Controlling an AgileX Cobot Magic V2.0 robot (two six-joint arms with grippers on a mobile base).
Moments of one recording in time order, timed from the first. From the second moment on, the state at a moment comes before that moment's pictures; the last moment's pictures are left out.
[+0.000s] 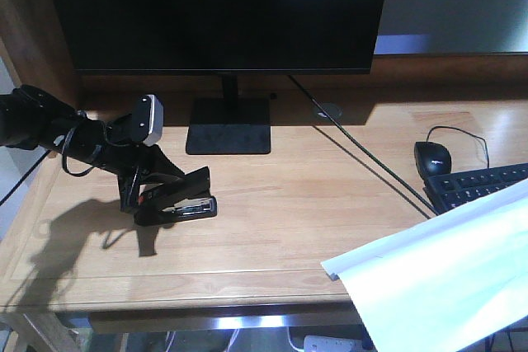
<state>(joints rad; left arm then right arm) -0.05 2.12 -1.44 -1.02 0.98 2.08 0.20 0.39 0.03 -0.15 -0.68 1.37</state>
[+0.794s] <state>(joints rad) -0.05 2.12 -1.44 -1.02 0.98 2.08 0.20 0.92 -0.45 -1.13 -0.79 1.49</state>
